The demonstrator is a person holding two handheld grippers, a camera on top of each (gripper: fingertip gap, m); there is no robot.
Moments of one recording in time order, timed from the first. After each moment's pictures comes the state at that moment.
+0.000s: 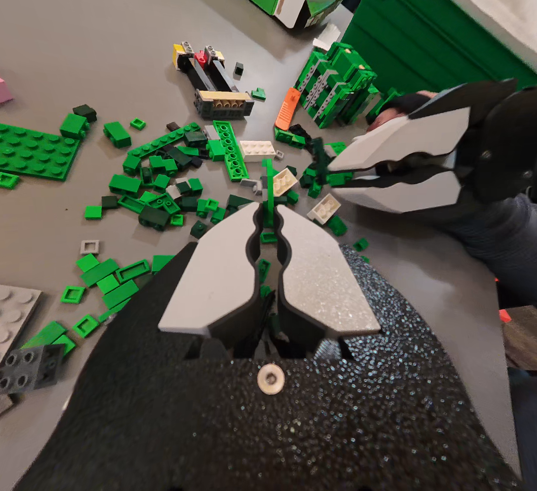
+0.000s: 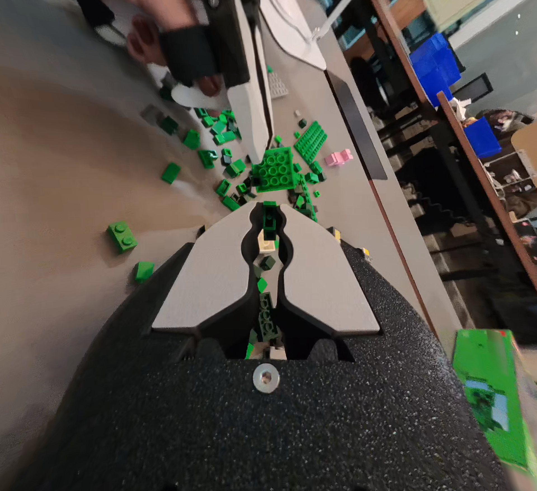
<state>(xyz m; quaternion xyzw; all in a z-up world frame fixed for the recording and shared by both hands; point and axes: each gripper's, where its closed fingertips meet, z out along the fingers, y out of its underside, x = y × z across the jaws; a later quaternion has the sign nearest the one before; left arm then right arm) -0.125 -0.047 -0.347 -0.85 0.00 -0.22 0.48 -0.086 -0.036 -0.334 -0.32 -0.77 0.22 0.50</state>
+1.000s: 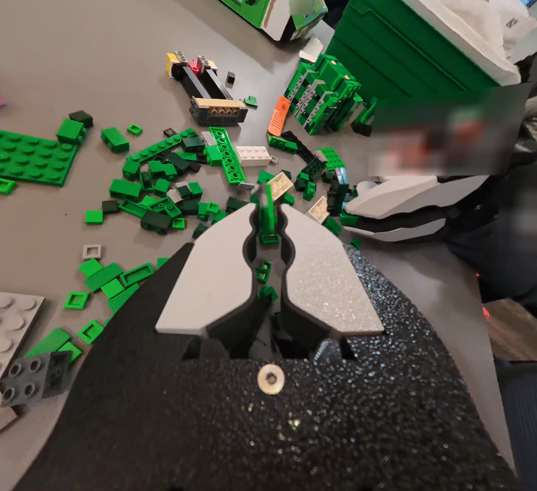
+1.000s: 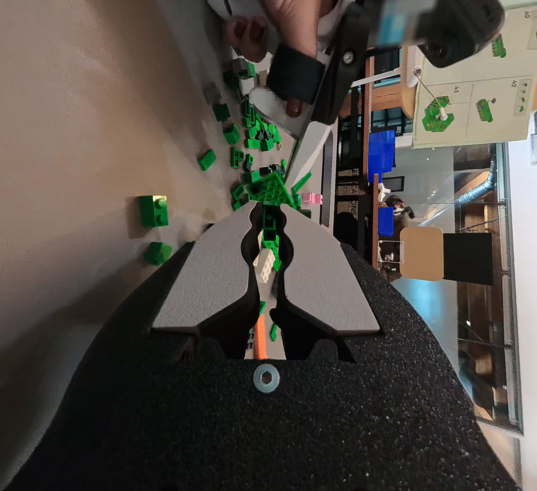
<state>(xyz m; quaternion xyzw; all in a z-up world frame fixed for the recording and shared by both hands) -0.127 -0.048 -0.344 -0.83 0.00 -0.26 0.49 -0.081 -0.064 -0.336 -0.10 -0.82 0.07 0.56</state>
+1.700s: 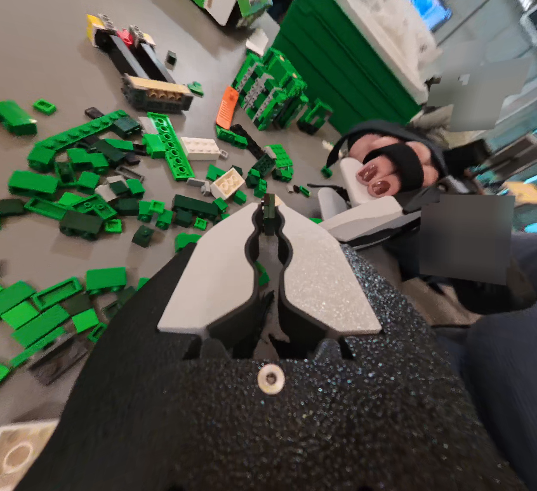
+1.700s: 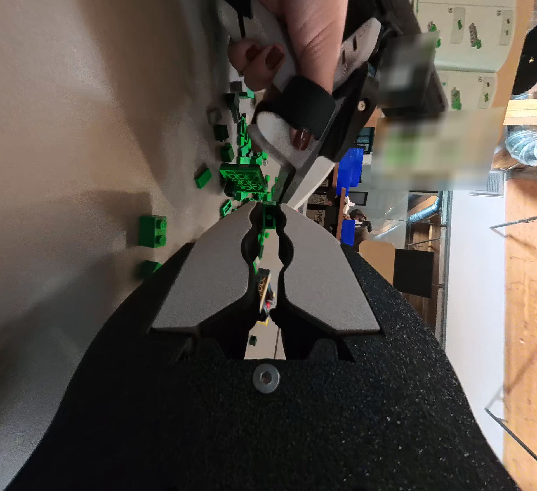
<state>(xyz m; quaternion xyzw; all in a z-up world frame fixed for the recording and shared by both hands) -0.100 -0.055 -0.333 -0.81 0.01 -0.37 0.46 -0.084 -0.082 -0.329 -0.04 -0.81 0.02 0.59</state>
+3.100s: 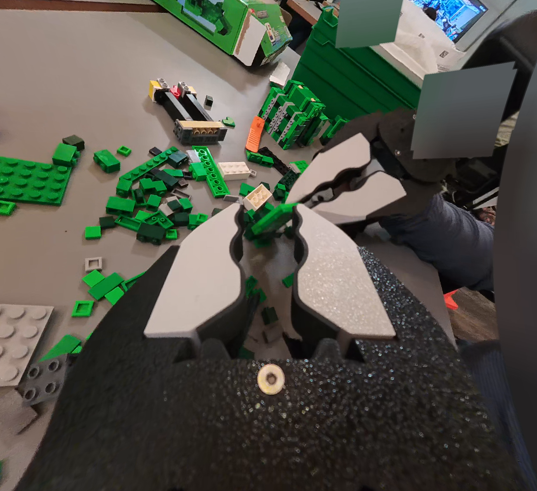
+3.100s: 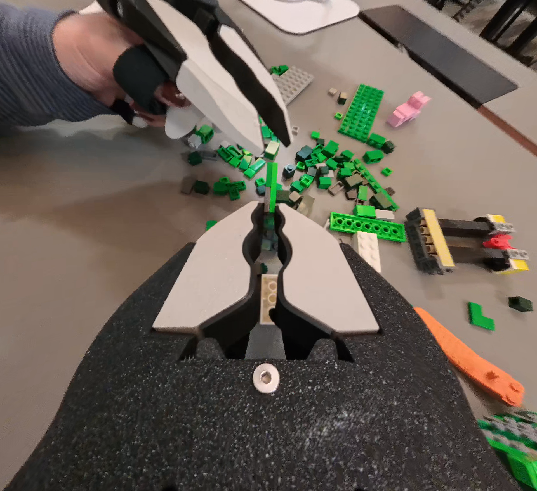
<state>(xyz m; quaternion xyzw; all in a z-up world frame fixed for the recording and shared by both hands) -0.129 -0.057 -0.321 -0.80 0.03 -0.30 0.51 -0.104 -0.057 -0.341 -0.50 -0.70 0.37 0.33</state>
